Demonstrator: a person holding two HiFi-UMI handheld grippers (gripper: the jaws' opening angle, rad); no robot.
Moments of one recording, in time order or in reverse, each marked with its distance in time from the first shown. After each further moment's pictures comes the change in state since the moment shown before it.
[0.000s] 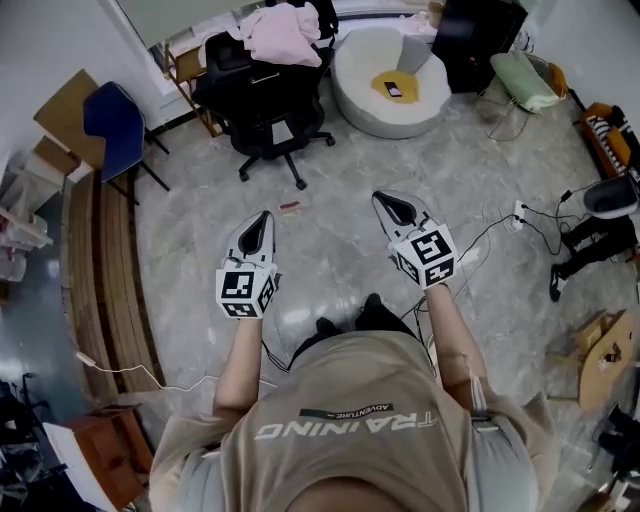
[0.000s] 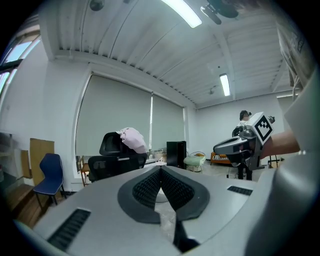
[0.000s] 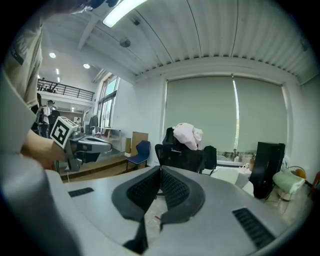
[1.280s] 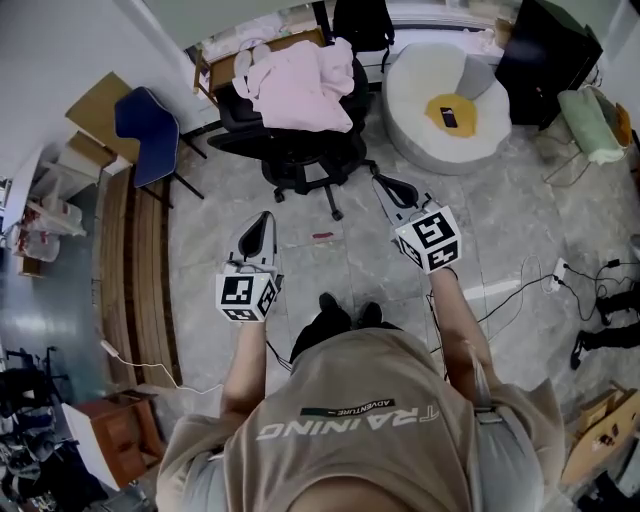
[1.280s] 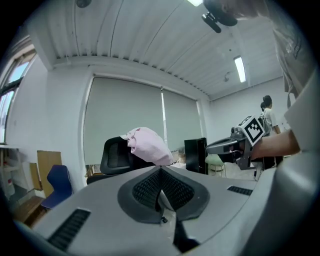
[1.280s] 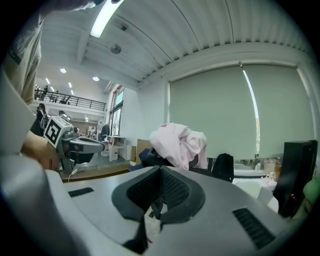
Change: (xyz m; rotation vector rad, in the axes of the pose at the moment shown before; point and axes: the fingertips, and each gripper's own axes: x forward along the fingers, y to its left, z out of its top) left arm 0.212 0.114 0.051 0.041 0.025 0.175; right arm 0.240 -0.184 0.052 -0.005 -0.081 0.186
